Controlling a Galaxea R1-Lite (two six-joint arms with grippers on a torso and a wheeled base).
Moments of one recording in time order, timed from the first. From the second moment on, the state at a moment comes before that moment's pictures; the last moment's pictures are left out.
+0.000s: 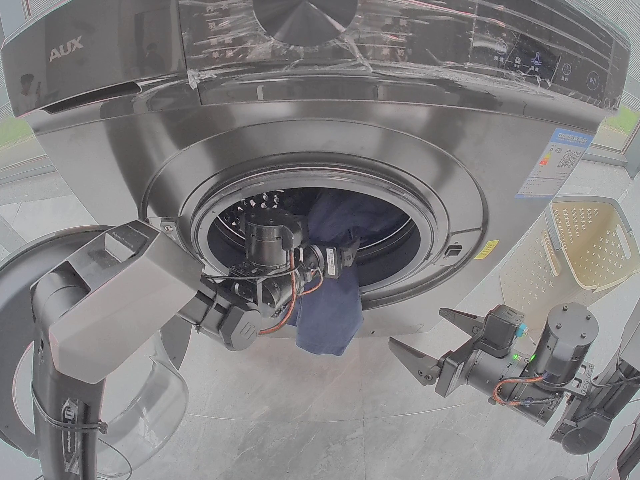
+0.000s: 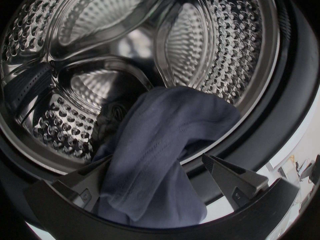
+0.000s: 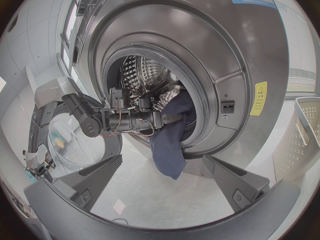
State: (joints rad) left arm -0.57 2.33 -1.32 -0.90 0.09 -0.17; right arm 0.72 1.83 -0.21 -1.51 -0.10 0.15
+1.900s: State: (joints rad) left arm -0.57 2.35 -1.32 -0.87 0.11 -0.24; right arm 0.73 1.83 -0.22 -1.52 -0.09 0.15
